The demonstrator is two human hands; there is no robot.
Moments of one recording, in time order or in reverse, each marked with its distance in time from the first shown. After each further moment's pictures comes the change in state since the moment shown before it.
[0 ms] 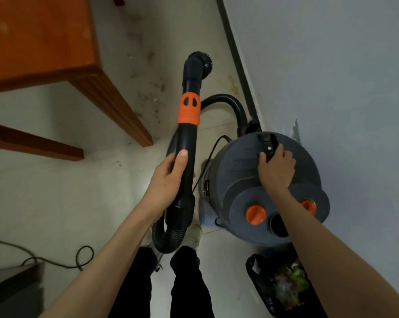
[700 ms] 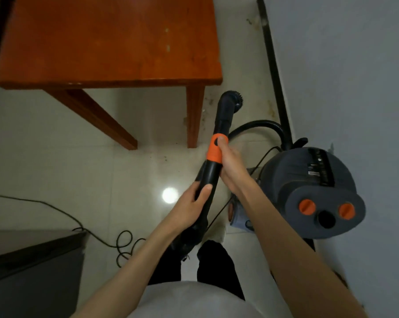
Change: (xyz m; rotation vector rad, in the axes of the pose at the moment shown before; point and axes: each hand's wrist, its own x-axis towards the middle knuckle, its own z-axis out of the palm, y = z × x) left_hand -0.141 -0.043 -0.169 0.127 -0.053 -0.020; right_hand -0.263 -0.238 0.001 1.068 -0.642 0.020
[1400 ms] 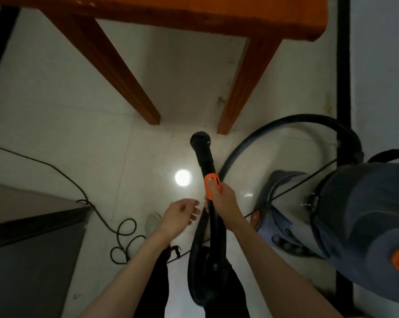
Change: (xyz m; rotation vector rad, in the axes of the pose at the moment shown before) left_hand 0.076 -0.170 -0.047 -0.153 0.195 -0.377; right_hand 0.099 0.192 0.040 -0.443 -0.164 0.094
